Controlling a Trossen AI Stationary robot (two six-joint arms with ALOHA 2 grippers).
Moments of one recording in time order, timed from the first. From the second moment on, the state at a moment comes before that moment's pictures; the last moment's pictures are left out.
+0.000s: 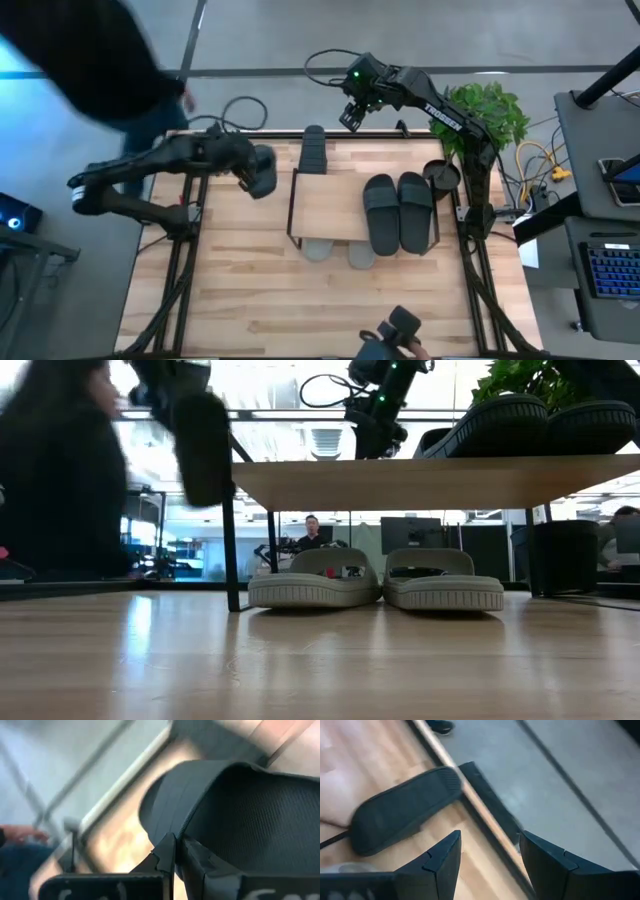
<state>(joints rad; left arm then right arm) 0.27 1.14 1.25 -1.18 -0.50 -0.33 -0.59 1.96 2.19 -1.17 0.16 -0.08</state>
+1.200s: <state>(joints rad) -0.05 1.92 2.01 -1.05 -0.78 0.05 -0.66 1.66 2.19 -1.25 0.33 -0.03</state>
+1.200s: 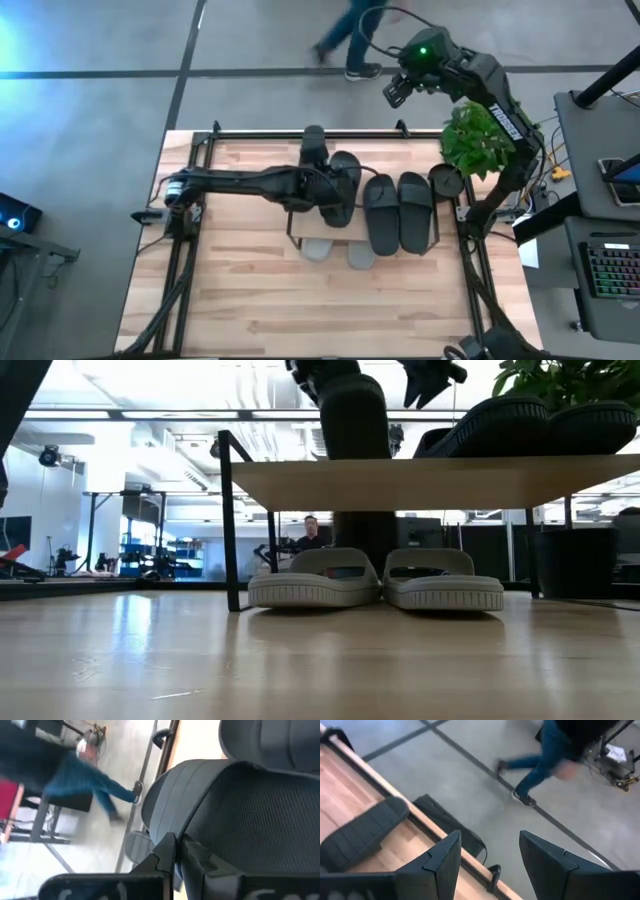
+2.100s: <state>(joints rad) -0.09 1.99 1.98 -1.01 -0.69 -0.20 -0.67 1.61 2.19 -1.18 0.15 -0.21</state>
